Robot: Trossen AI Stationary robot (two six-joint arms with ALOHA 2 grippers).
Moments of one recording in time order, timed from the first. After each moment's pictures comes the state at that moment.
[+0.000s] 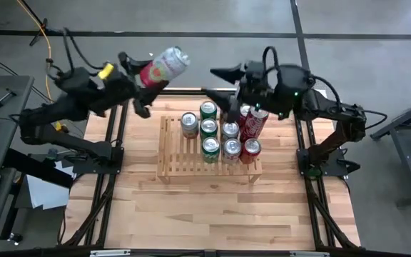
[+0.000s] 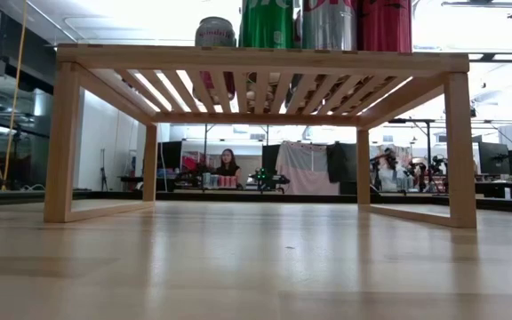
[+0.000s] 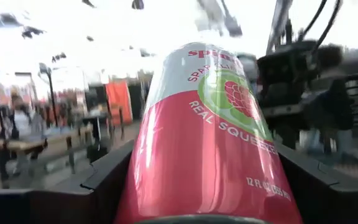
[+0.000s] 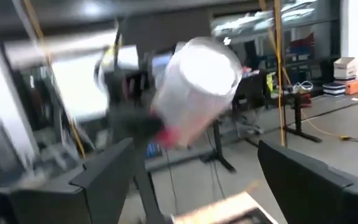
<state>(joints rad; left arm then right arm) 0.06 1.05 1.45 -0.14 -0.31 0.16 0.06 1.57 2.00 -0.30 0.33 0.11</state>
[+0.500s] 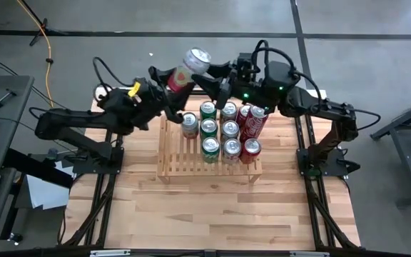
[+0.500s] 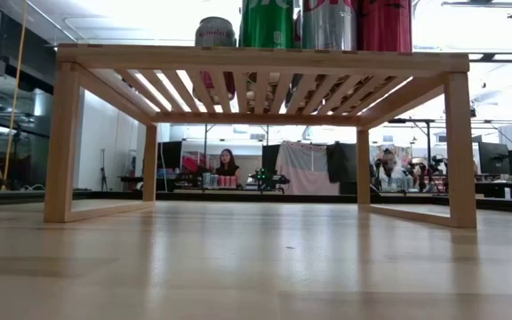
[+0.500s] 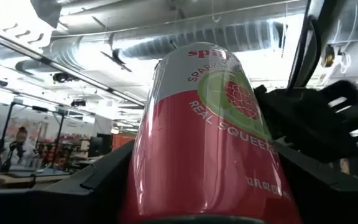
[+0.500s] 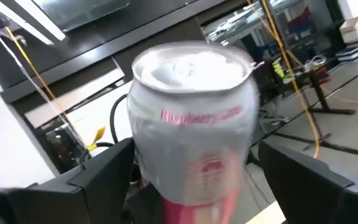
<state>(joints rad) 0.01 1.27 1.20 0.73 -0.41 0.15 -0.03 1.64 1.99 -0.15 0.29 0.43</state>
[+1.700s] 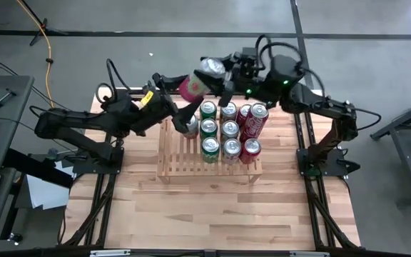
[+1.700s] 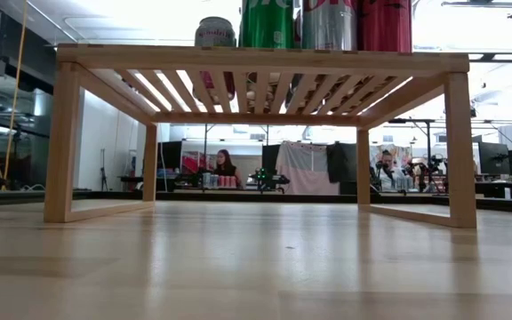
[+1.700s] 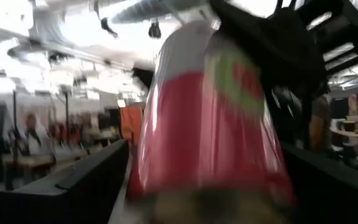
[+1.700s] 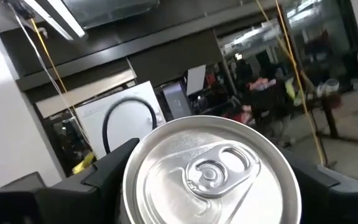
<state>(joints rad) -0.07 1.30 1.26 0.51 -0.48 0.26 -0.05 1.64 2.01 -0.08 0.20 0.33</state>
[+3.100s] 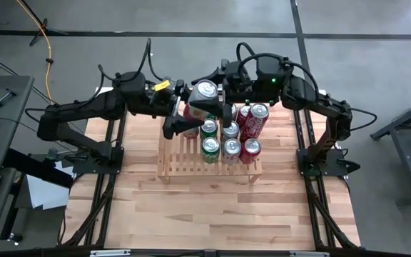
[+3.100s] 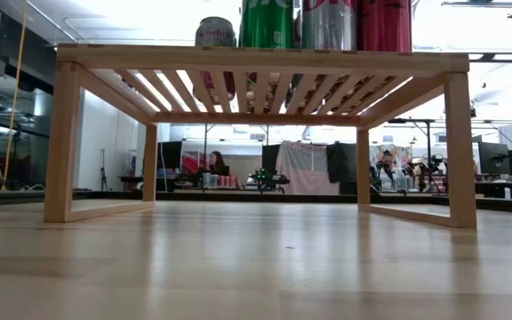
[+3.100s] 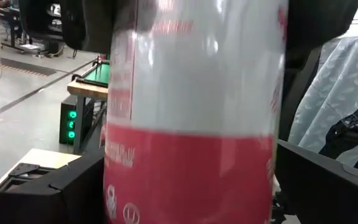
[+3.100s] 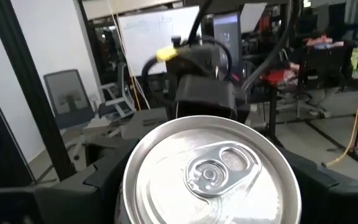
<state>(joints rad) 0.10 1.32 1.50 -0.15 0.20 -0.24 -0.06 1.72 2.21 -0.46 -0.09 0.11</state>
